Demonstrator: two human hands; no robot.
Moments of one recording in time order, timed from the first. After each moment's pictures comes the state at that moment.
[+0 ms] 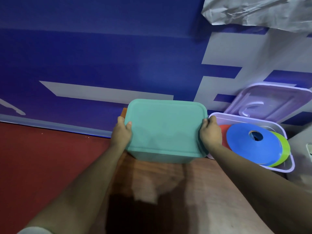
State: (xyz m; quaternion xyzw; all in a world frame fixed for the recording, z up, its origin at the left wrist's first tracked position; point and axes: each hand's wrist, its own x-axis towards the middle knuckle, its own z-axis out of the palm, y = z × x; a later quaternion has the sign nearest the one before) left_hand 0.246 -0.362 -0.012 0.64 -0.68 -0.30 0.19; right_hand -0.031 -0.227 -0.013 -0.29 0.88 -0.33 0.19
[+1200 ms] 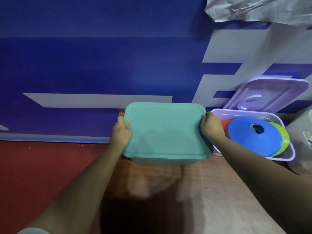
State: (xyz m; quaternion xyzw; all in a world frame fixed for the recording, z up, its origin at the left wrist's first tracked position) left_hand 0.251 -0.411 -0.019 0.60 -0.72 -0.32 0.13; right_hand -0.034 -0.254 -0.014 -0.30 0.90 -0.26 0.19
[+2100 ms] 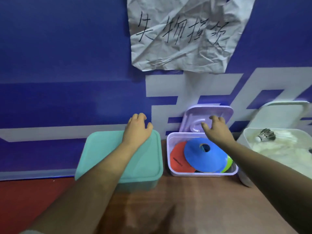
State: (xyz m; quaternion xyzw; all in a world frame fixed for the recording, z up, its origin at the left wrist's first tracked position) left_hand 0.053 -0.325 0.097 0.42 -0.86 -0.23 0.19; right_hand -0.186 -0.144 0.088 -0.32 0.91 -0.24 0.09
